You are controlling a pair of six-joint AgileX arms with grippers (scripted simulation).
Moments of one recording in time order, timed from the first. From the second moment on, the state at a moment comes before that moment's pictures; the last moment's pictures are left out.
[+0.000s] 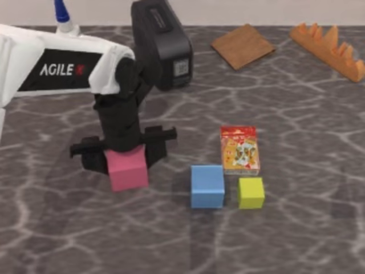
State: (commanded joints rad) left arm -0.47 2.16 1.44 -0.85 0.00 -0.64; right arm 0.01 0.00 0.00 0.00 0.00 0.00
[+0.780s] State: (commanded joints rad) left arm -0.48 2.06 1.57 -1.08 0.00 -0.63; right arm 0.01 0.00 0.00 0.00 0.00 0.00
